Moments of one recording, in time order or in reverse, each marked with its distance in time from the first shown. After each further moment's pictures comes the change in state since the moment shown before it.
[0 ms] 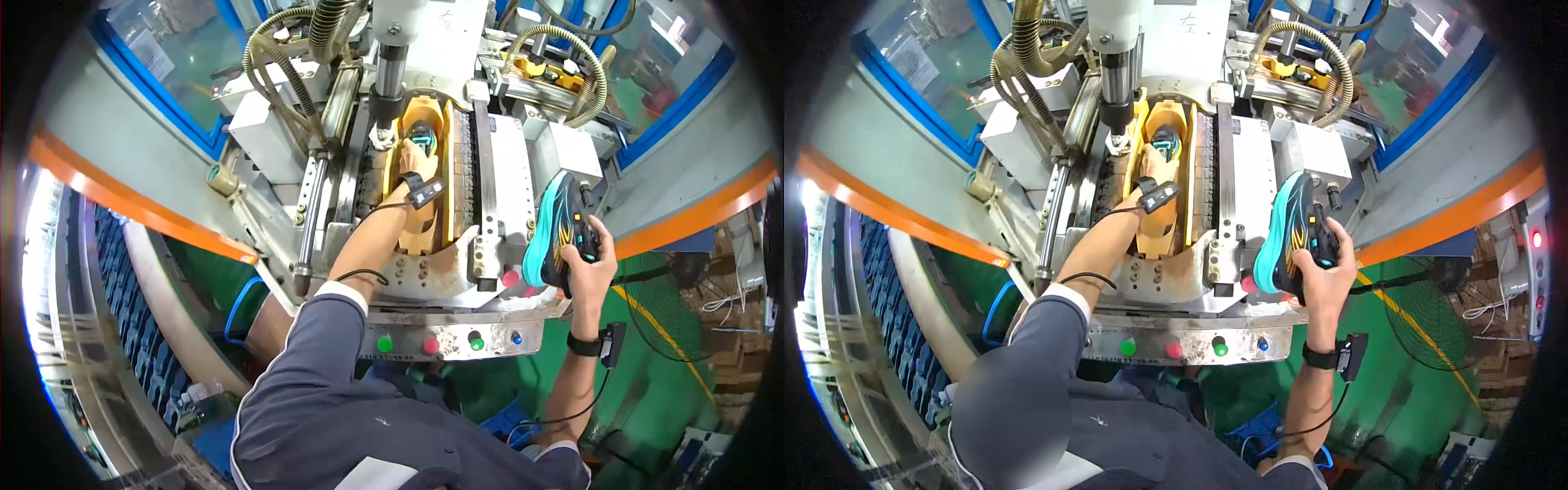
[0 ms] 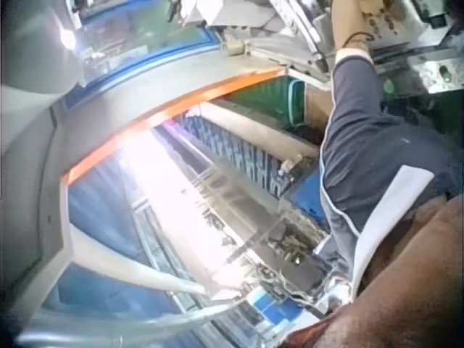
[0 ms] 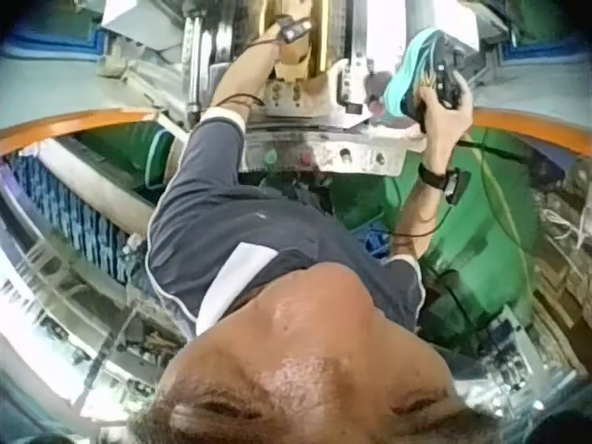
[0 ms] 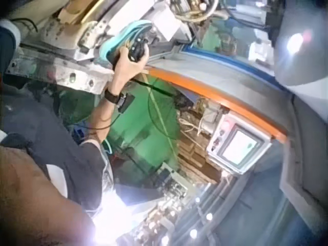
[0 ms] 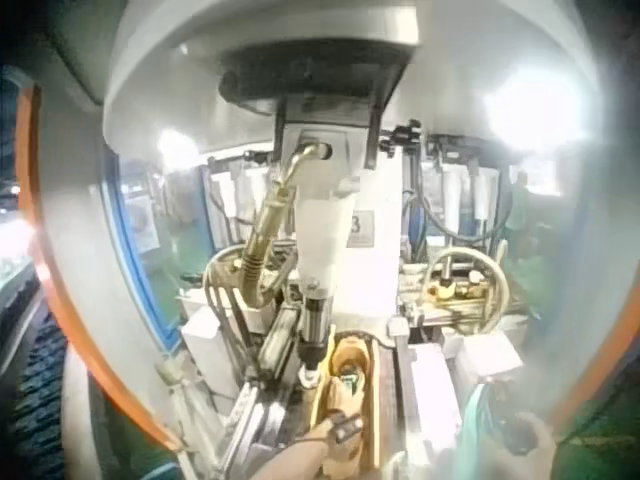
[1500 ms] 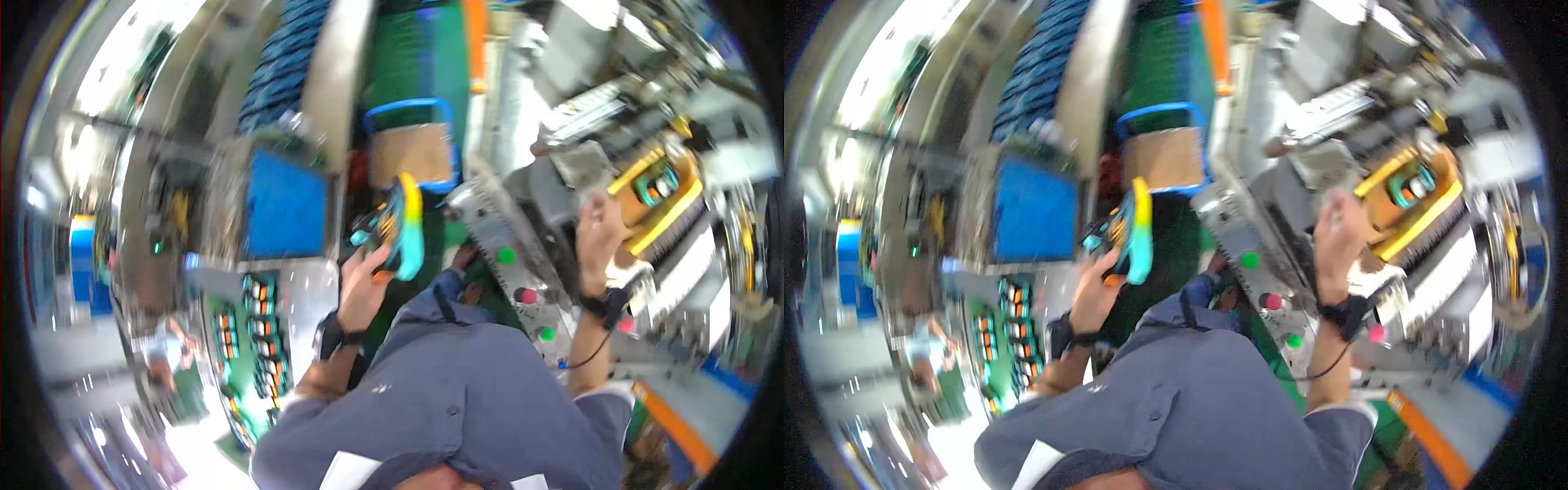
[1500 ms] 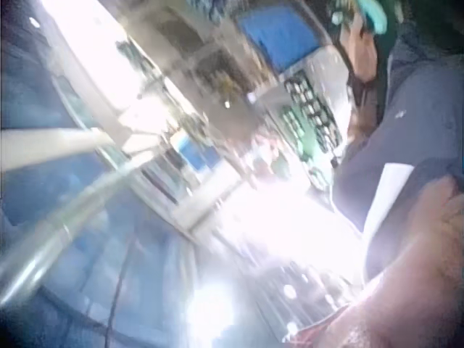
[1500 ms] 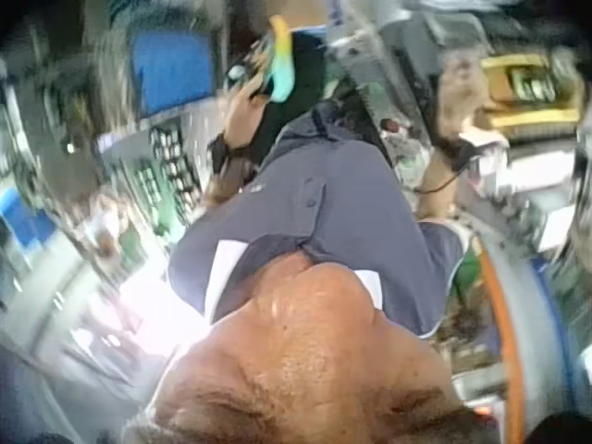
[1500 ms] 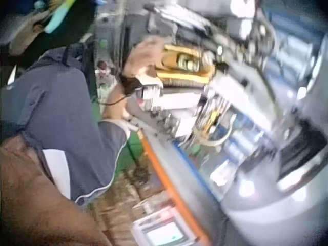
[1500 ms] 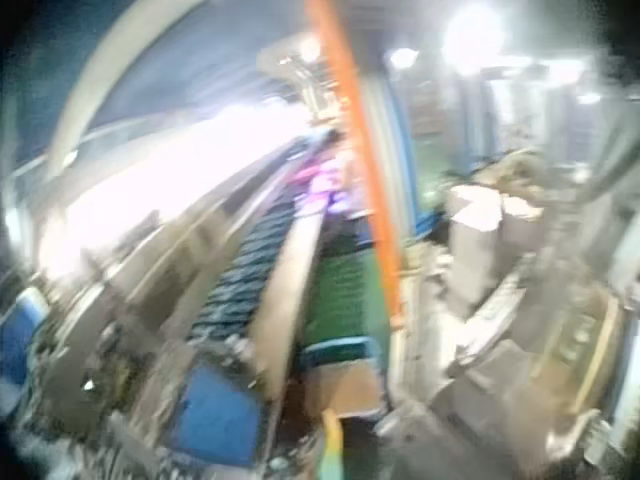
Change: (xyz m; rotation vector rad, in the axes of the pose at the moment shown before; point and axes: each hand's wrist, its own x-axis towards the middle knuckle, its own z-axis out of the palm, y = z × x) left_hand -0.528 -0.065 -0.353 -0.962 0.673 -0.700; right_hand -0.127 -0.004 0.213 -0.053 -0.785 -0.675
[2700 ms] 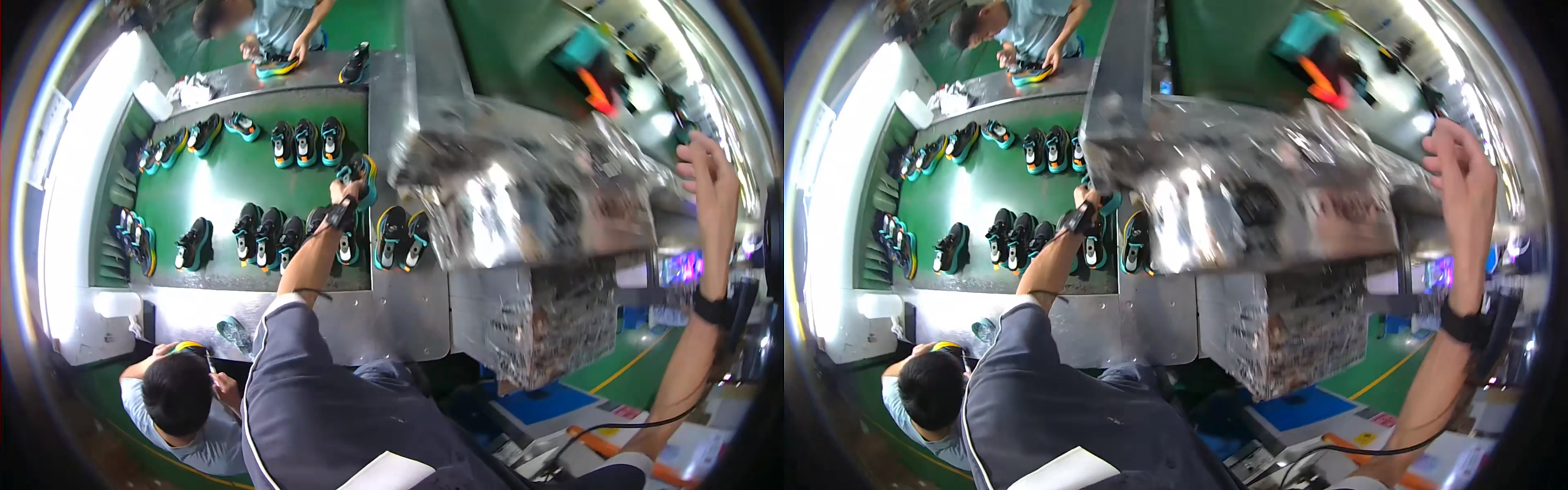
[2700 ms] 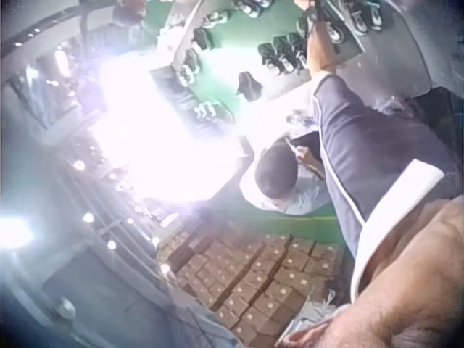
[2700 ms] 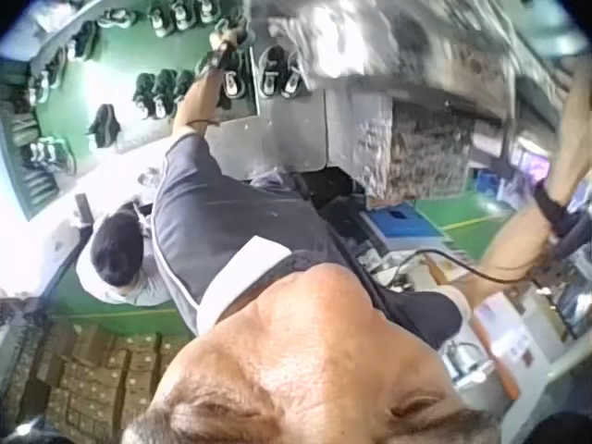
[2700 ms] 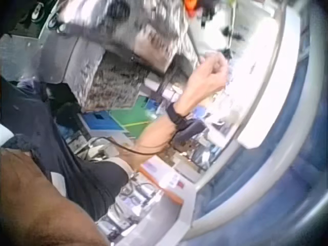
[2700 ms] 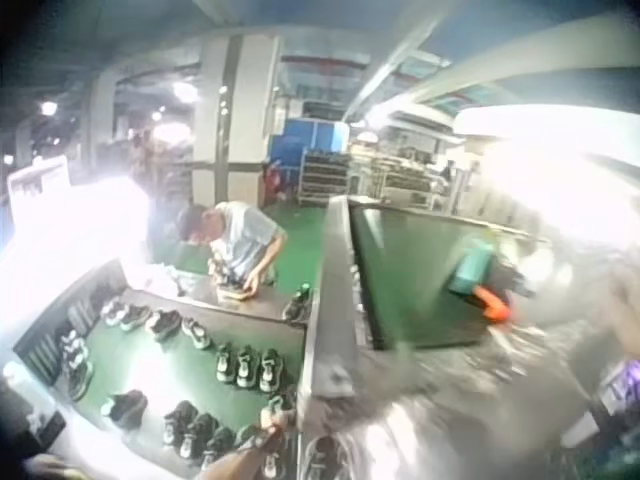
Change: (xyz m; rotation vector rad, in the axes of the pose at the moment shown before) left_hand -0.011 -0.191 -0.759 -0.341 1.633 -0.138; right_hand -0.074 -0.889 0.301 0.440 -0.882 -1.194
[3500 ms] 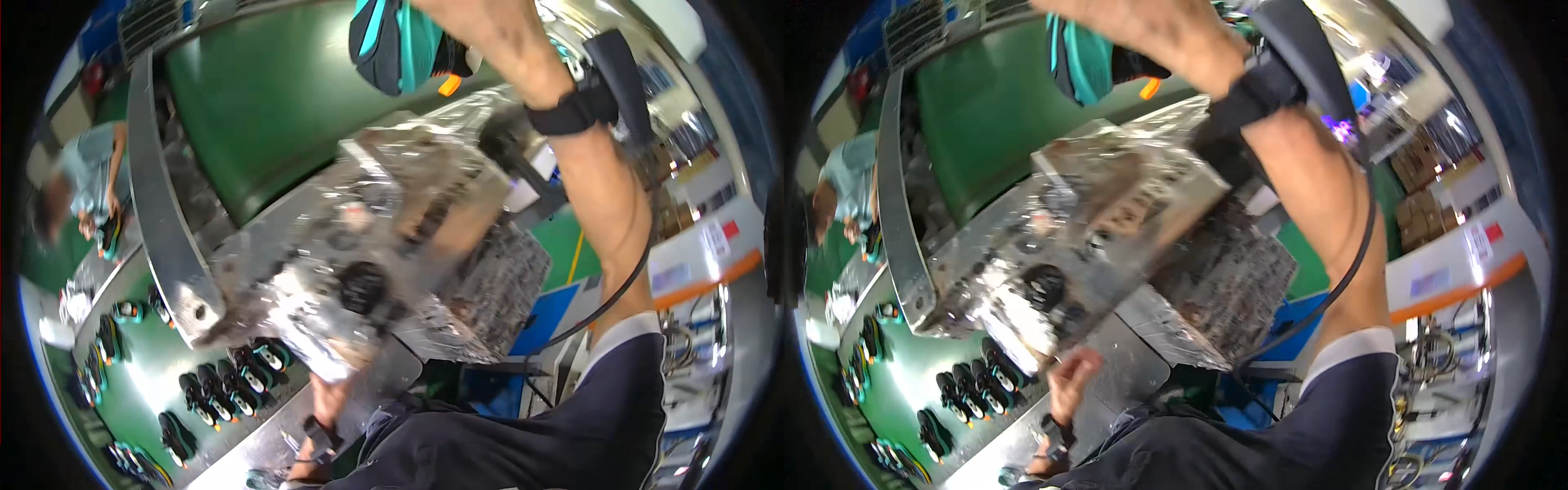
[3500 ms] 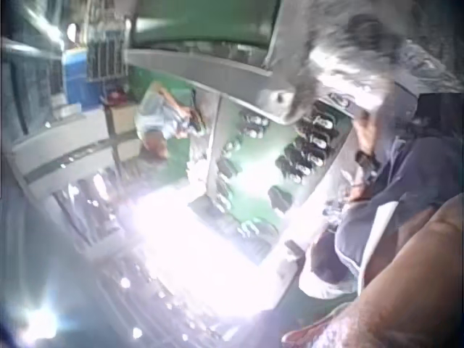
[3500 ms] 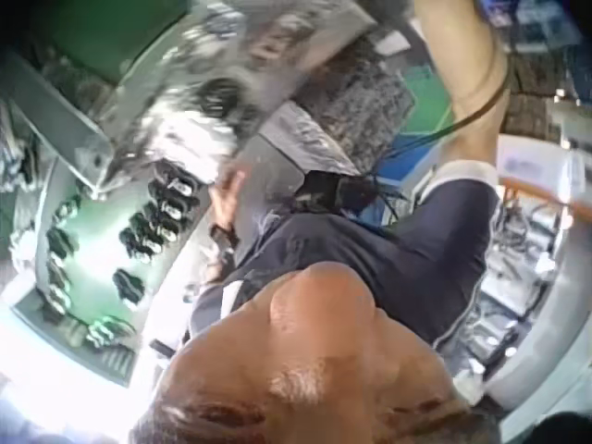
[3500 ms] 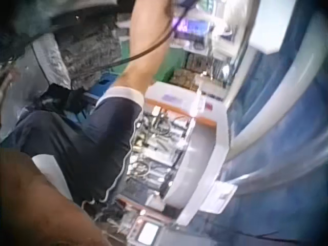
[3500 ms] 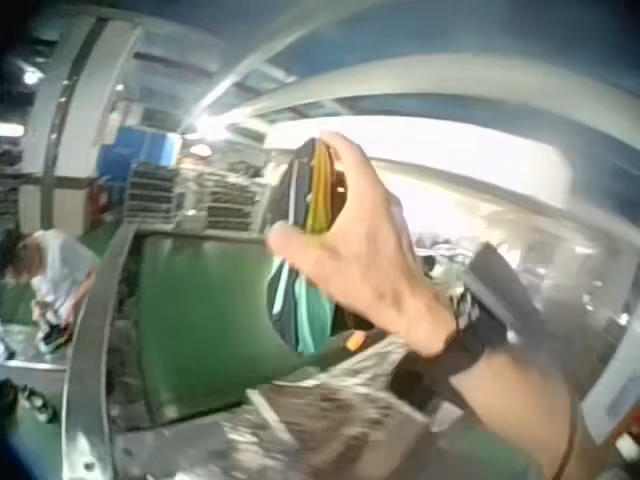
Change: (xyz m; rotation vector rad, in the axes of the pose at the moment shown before) left_hand -0.295 0.058 -0.068 -0.431 -1.093 0.092; right_hand 0.080 -0.104 0.031 0.137 0.272 -0.566
